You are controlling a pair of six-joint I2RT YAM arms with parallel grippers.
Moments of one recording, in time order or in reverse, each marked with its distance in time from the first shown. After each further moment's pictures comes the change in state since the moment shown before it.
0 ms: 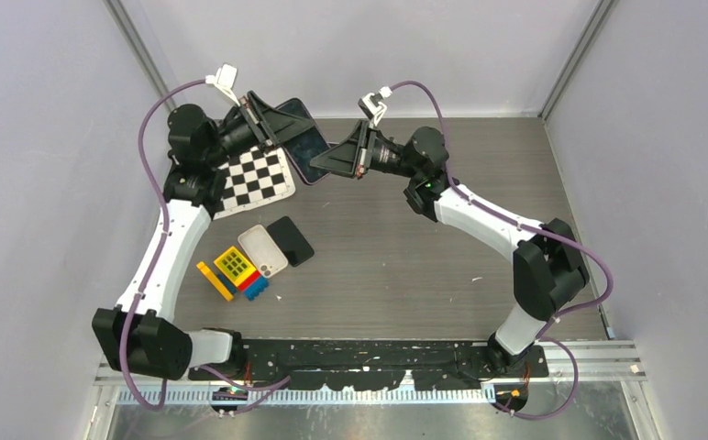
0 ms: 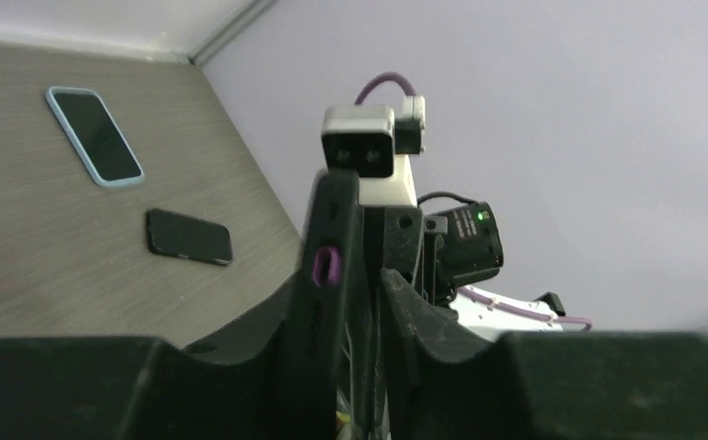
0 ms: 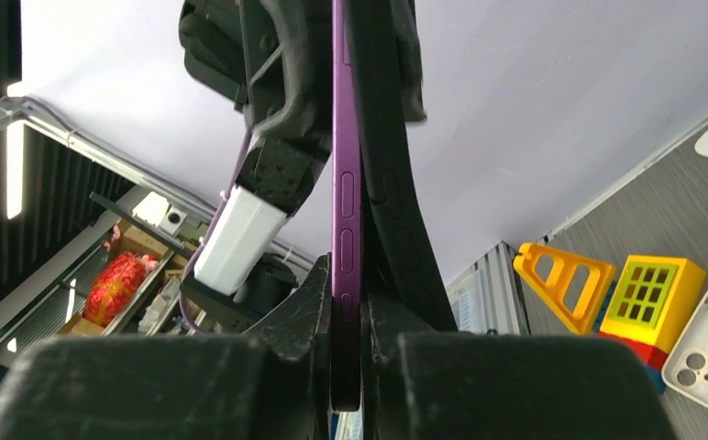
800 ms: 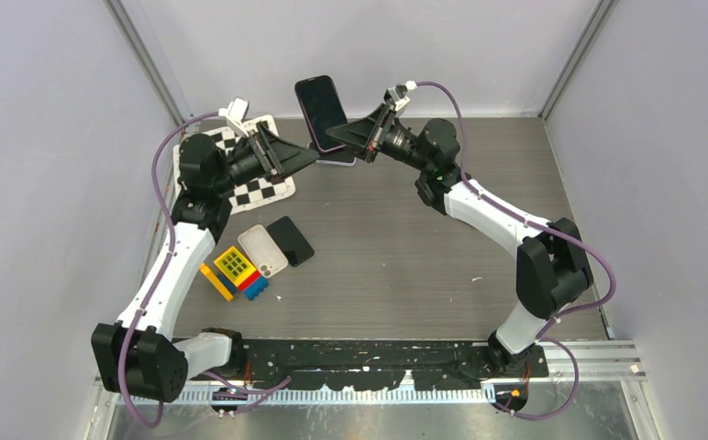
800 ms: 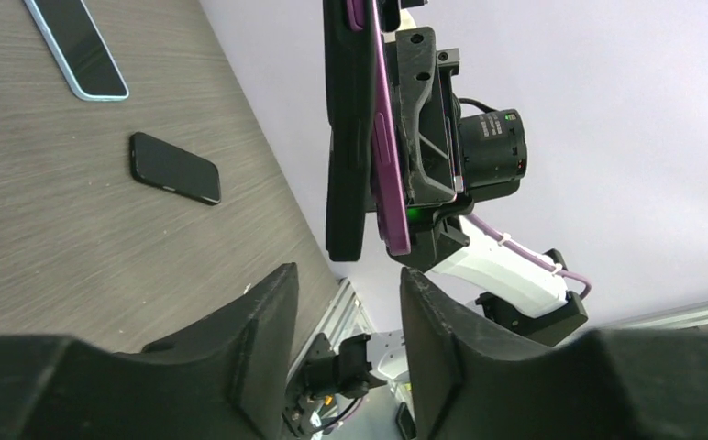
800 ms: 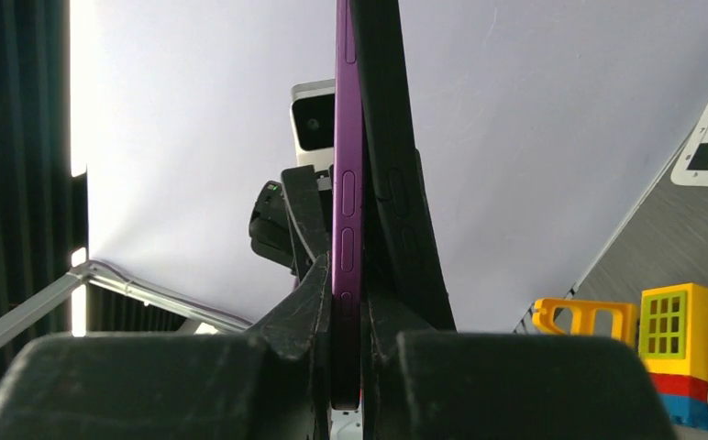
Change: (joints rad) left arm -0.010 -0.127 -0.233 0.018 0.026 -0.024; right arm -0.071 -0.009 0.000 -0.046 0.179 0.192
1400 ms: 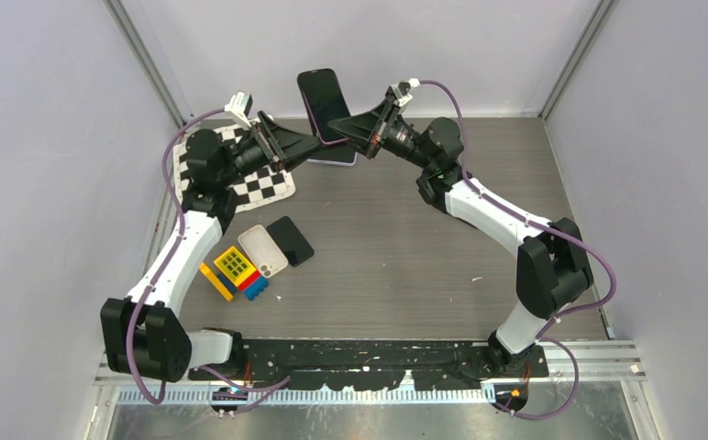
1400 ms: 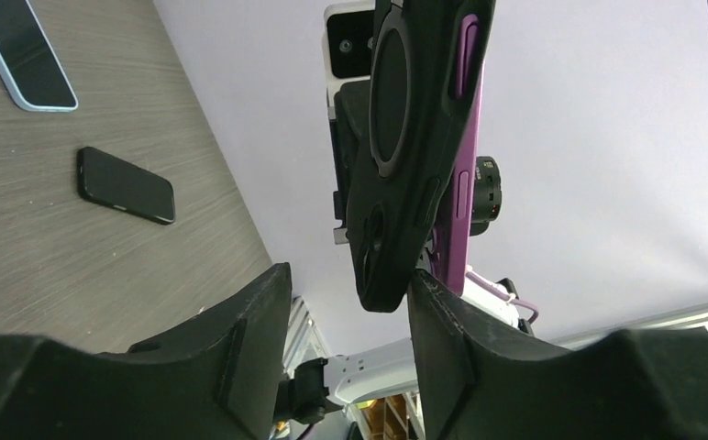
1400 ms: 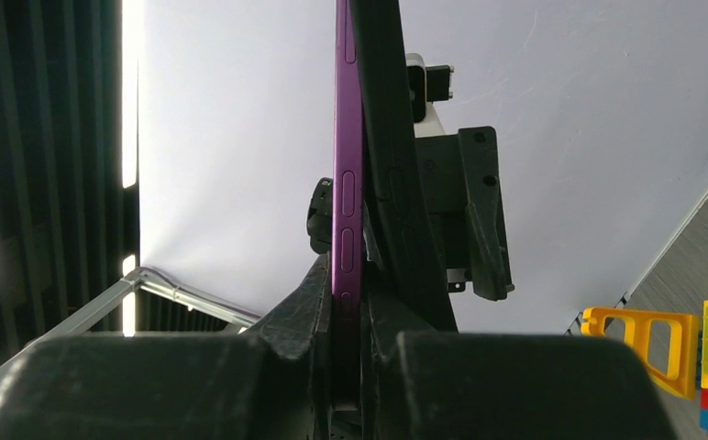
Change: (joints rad) left arm 0.000 0.106 0.000 0.209 -0.001 -0.194; right arm -0.003 0.000 0.011 0.056 0.003 0.122
